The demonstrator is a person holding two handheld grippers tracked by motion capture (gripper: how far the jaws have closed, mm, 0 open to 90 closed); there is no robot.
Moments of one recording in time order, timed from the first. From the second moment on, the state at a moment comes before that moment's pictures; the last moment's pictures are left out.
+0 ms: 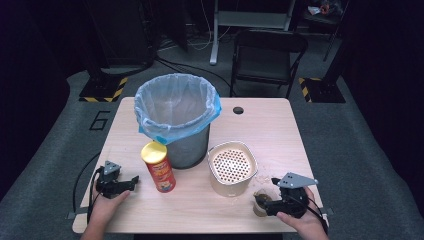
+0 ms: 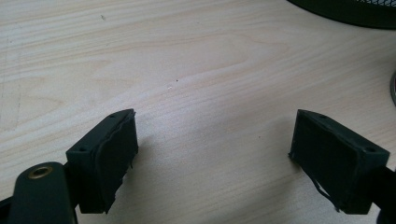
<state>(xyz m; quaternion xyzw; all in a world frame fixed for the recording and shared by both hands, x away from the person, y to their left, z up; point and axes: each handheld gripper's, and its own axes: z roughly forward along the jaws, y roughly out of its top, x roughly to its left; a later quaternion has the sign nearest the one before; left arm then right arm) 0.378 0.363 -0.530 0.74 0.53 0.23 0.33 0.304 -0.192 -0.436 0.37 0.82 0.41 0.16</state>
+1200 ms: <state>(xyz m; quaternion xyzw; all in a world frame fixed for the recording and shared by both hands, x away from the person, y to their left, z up) 0.374 0.357 -0.518 0.74 0.55 0.20 0.34 0.289 -0.184 -0.477 0.37 0.83 0.37 0.19</state>
